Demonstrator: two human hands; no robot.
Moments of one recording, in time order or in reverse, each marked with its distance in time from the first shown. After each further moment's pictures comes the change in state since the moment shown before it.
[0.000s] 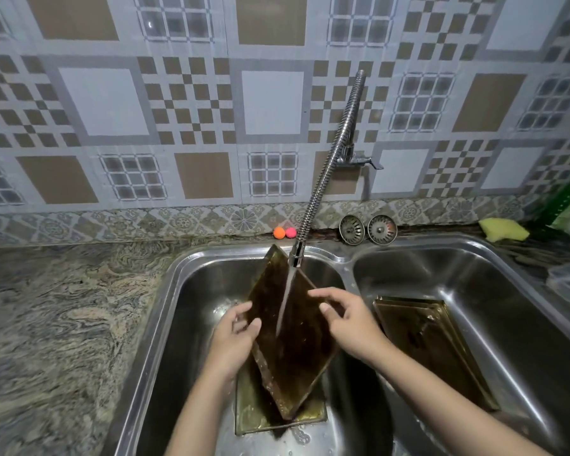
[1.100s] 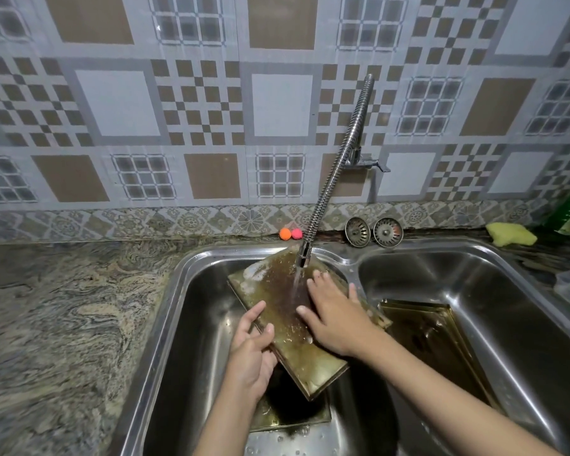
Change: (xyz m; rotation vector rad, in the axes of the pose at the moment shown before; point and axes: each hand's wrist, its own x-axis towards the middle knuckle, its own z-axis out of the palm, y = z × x) left_hand -0.014 -0.004 0.027 -0.787 -0.081 -0.053; right_hand 0.020 -0.006 0.013 -0.918 -0.286 -0.125
